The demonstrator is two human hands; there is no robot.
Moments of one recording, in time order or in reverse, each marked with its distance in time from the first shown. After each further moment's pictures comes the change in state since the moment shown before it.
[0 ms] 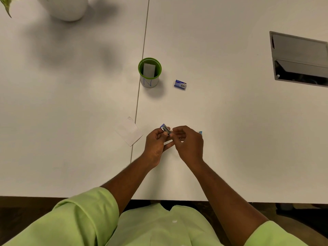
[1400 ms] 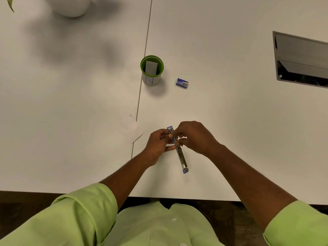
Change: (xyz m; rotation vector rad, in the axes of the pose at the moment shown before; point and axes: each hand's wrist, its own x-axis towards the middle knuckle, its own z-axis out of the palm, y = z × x) left_hand 0.004 -0.002 -0.008 0.168 -0.098 -0.049; right_hand 0.043 -0.009 -0.043 -0.545 -0.591 -0.447
